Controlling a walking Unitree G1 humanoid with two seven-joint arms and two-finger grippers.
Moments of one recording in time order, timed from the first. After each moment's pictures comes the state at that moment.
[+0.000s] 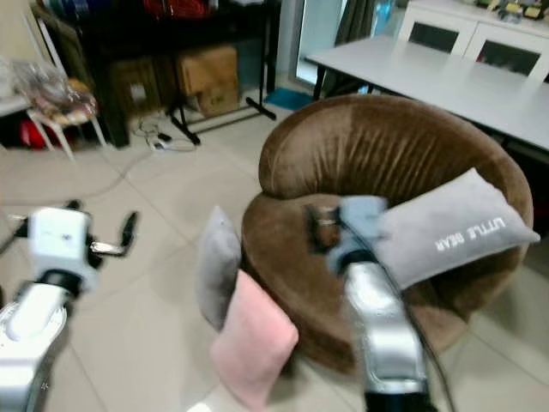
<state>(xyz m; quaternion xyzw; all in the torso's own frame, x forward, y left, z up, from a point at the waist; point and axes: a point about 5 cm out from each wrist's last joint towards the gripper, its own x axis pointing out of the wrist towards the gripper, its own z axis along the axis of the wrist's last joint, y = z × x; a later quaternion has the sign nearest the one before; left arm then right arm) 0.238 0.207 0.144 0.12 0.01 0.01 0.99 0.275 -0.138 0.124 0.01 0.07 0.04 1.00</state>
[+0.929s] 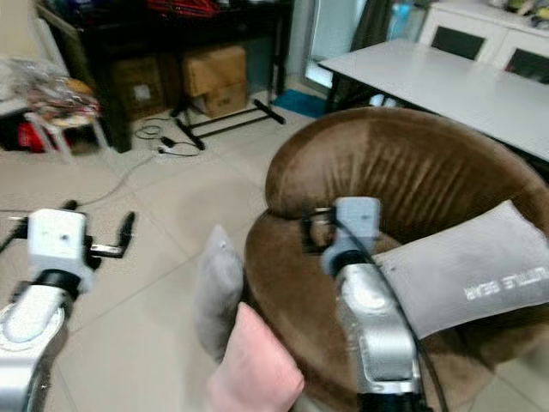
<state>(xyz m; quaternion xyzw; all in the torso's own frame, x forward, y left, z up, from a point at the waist) 0.239 0.205 0.144 0.13 0.01 0.00 0.99 0.274 -0.136 0.124 0.02 0.07 0.05 1.00</state>
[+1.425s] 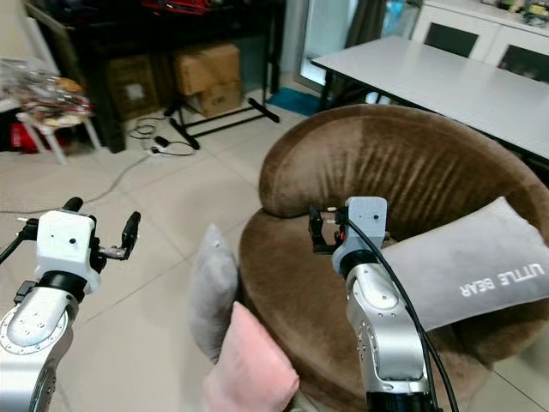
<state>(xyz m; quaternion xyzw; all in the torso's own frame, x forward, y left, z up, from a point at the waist) 0.237 0.201 0.142 0.15 0.00 0.00 0.99 0.274 -0.151 0.124 0.01 0.07 0.03 1.00</state>
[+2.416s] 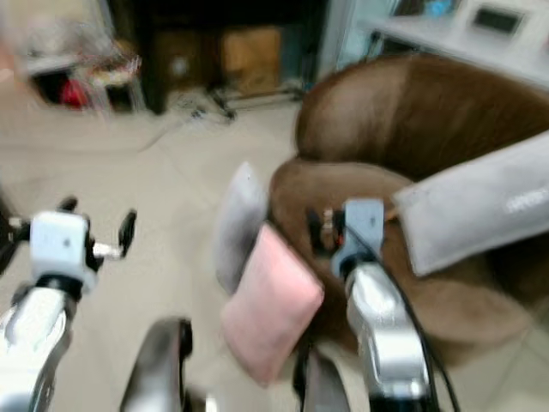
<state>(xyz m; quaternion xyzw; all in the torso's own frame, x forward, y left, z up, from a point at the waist) 0.228 0.201 0.132 0.14 0.00 0.01 0.99 0.273 -0.150 0.120 0.00 0.07 0.04 1.00</state>
